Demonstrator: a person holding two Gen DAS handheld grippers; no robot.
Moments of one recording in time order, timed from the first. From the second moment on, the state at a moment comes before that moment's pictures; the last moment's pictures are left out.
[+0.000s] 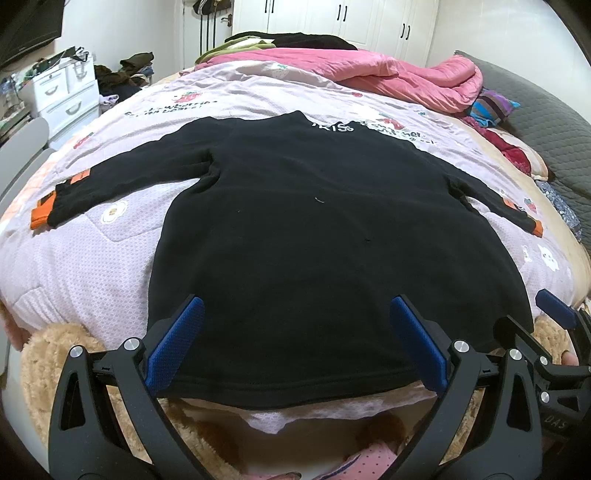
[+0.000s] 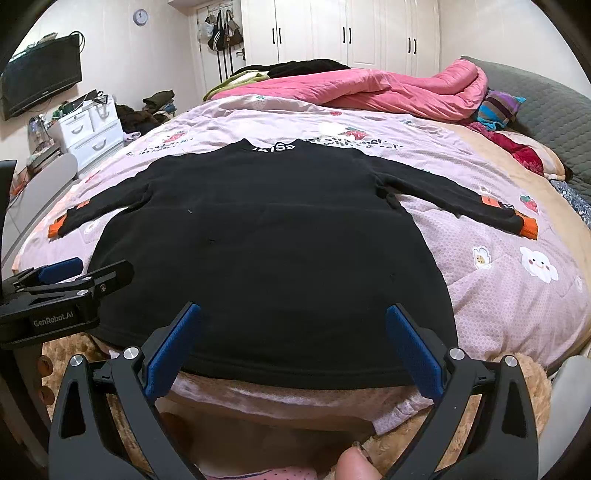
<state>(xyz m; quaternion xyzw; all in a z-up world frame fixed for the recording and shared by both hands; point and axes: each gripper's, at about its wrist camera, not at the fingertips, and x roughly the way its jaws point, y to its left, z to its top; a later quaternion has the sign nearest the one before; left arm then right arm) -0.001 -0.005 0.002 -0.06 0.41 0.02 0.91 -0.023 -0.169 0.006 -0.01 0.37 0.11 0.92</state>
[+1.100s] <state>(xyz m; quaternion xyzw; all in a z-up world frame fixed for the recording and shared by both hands) 0.002 -0.003 0.007 -0.07 0.41 0.02 0.91 -0.025 -0.166 0.011 -0.01 0.36 0.10 0.93</state>
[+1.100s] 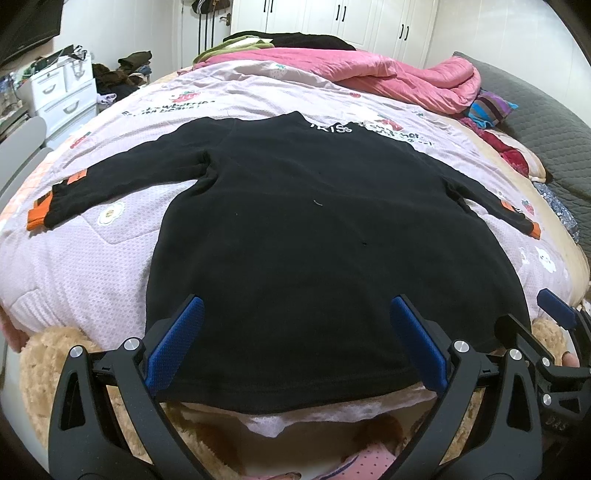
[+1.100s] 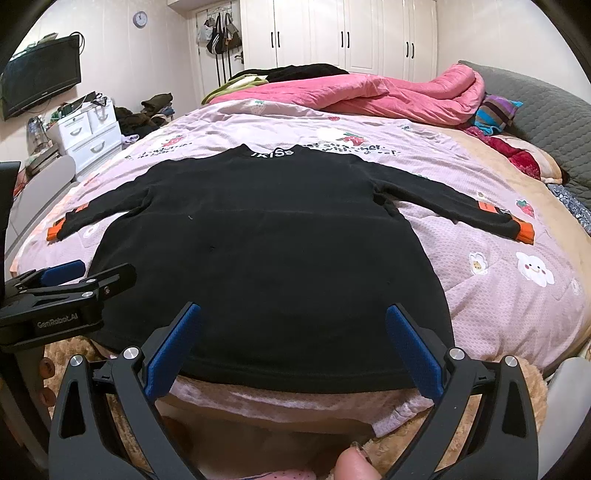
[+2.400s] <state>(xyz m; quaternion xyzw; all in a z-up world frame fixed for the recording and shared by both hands) 0.077 0.004 0.026 -0.07 0.40 0.02 0.91 0.055 -0.180 0.045 0.02 0.35 0.07 0.93</state>
